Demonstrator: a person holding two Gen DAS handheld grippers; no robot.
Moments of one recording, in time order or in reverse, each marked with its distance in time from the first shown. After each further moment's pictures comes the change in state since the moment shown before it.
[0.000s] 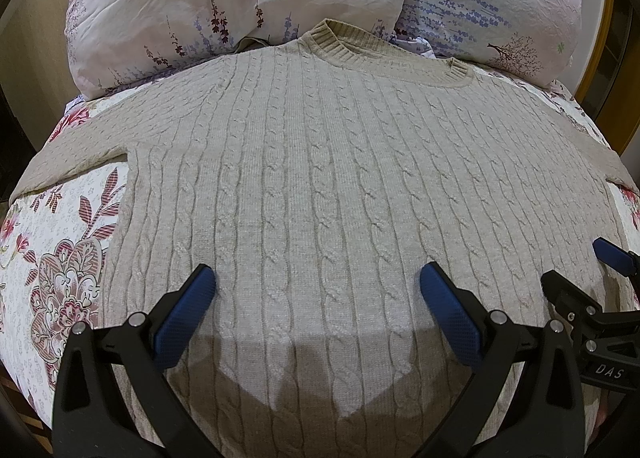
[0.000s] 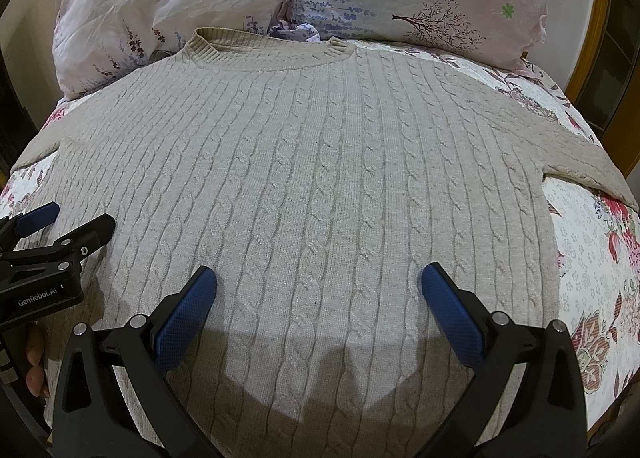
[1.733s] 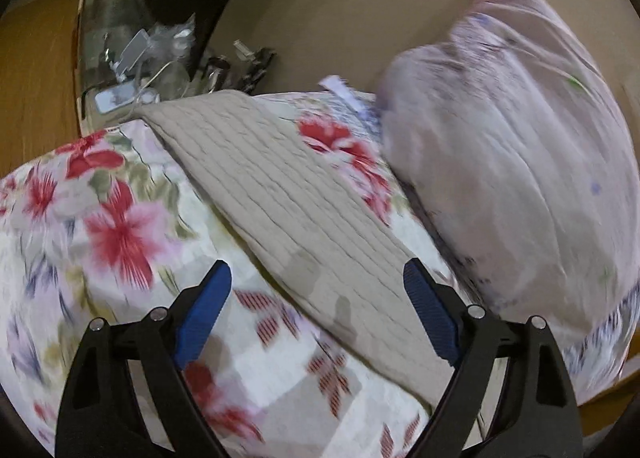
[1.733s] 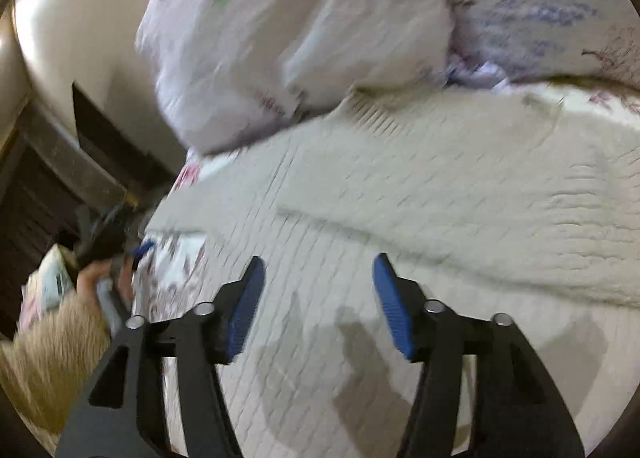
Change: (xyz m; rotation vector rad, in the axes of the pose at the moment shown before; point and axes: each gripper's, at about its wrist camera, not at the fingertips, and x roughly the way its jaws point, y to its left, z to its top) left arm 0.009 0.383 0.040 -0.985 -0.191 -0.029; right arm 0.028 0.072 0.103 0.029 0.036 0.590
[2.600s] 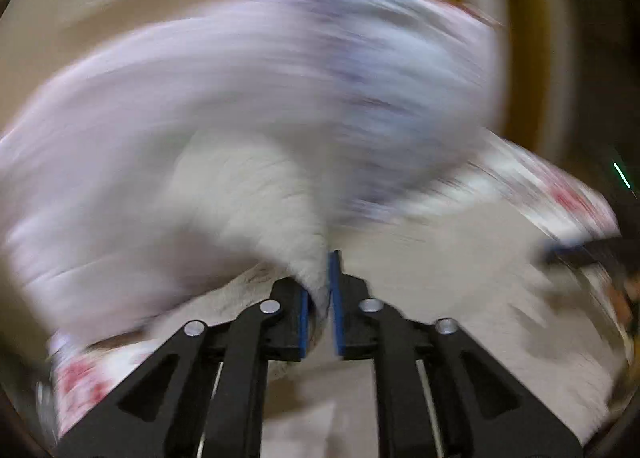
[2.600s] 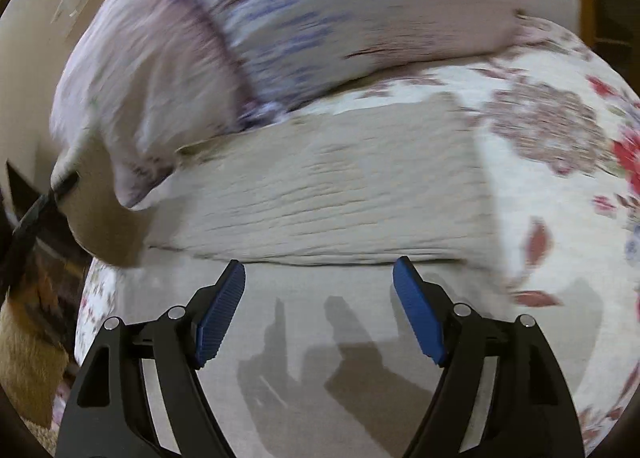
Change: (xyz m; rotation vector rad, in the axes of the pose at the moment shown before) left arm -0.056 -0.307 -0.256 1.416 0.045 -0.422; right arm -0.119 -0.155 -0.011 0.252 -0.134 -0.282
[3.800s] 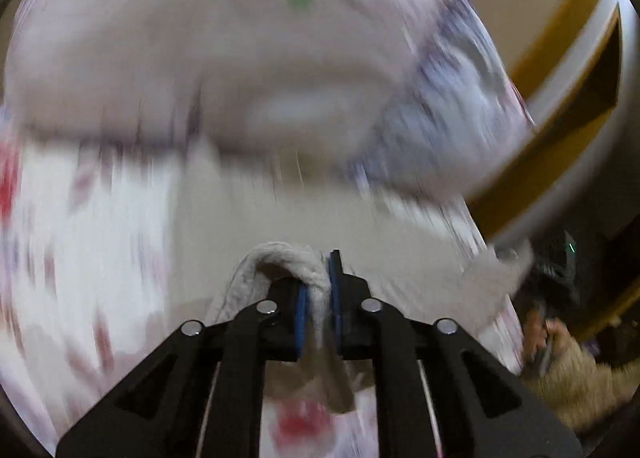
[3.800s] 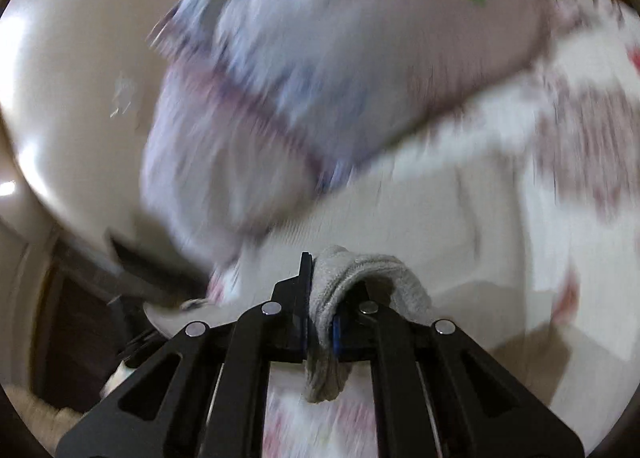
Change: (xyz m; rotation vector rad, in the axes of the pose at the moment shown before) left arm -0.011 0.115 -0.070 -0.695 0.015 -0.168; right arm -0.016 -0.030 0.075 0.175 -0.097 0.394
